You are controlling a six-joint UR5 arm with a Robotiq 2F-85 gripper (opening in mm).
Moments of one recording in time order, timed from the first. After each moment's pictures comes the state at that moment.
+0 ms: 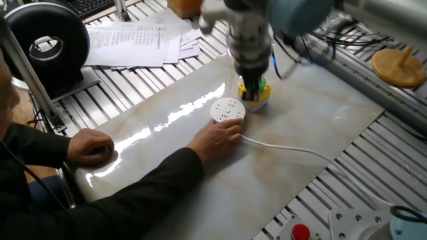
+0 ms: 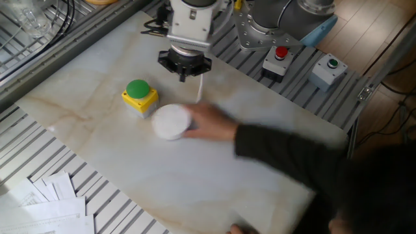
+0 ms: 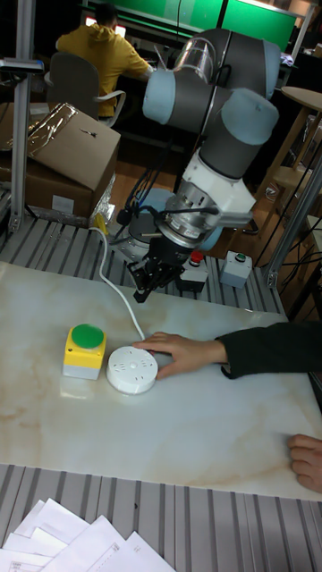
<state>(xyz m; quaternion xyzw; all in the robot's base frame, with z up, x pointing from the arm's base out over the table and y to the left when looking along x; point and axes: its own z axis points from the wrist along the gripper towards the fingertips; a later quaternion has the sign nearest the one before) 0.452 -0.019 0.142 0.30 -0.95 0.10 0.06</state>
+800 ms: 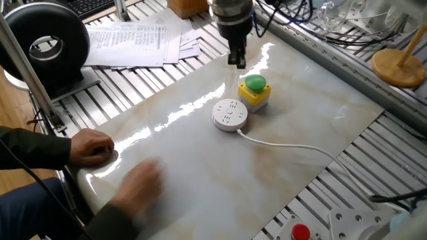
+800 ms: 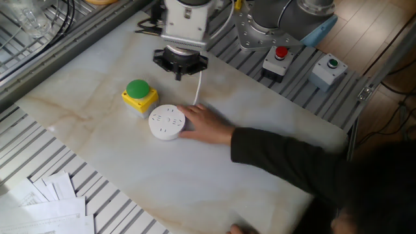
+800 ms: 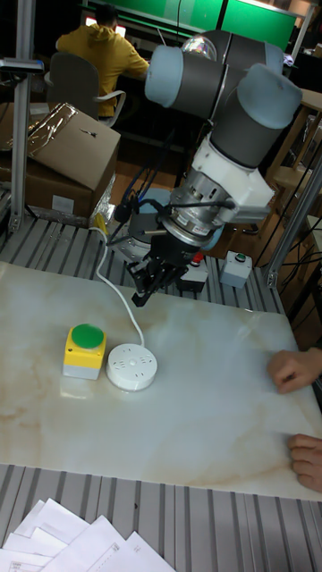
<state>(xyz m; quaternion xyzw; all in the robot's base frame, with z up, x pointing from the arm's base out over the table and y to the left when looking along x) 0.514 -0.023 0.176 0.32 -0.94 0.10 0.06</state>
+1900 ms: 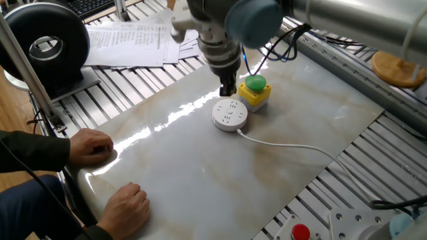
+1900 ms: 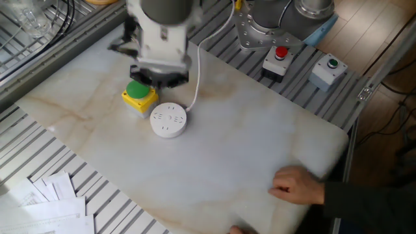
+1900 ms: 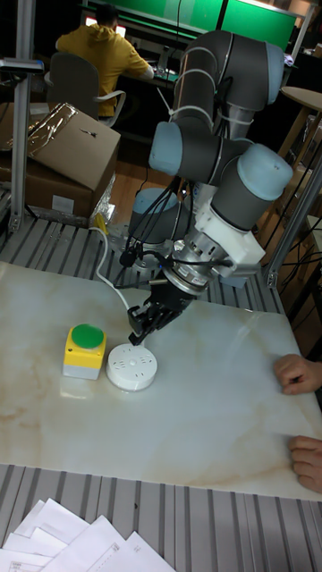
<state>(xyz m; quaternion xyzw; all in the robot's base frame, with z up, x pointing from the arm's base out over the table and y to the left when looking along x) 0.518 -0.013 0.090 0.34 -0.93 0.15 0.04</state>
